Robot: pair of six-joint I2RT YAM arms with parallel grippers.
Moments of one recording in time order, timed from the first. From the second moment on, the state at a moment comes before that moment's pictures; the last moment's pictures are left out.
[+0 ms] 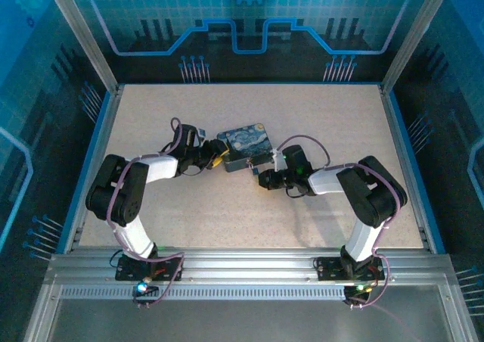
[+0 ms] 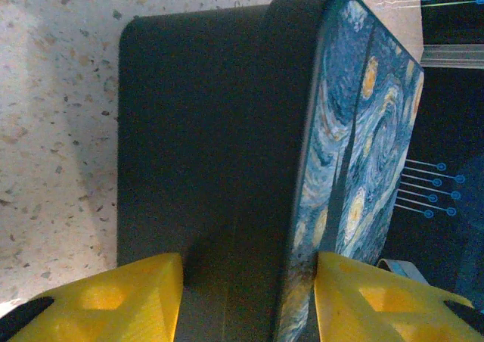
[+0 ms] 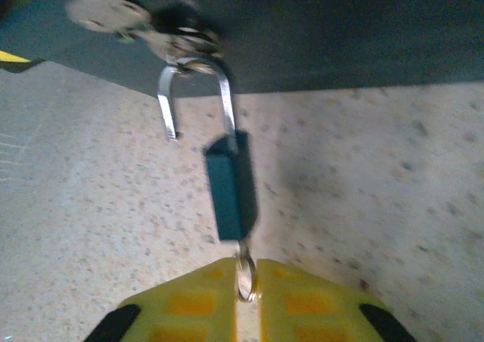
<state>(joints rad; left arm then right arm) -0.24 1.75 0.83 0.19 0.54 -1.06 0.49 1.76 0.69 0.27 -0.49 0.45</state>
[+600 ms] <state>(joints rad) -0.27 1.71 0.79 0.21 0.50 -1.07 0.39 1.58 0.61 0.27 -0.52 0.39</state>
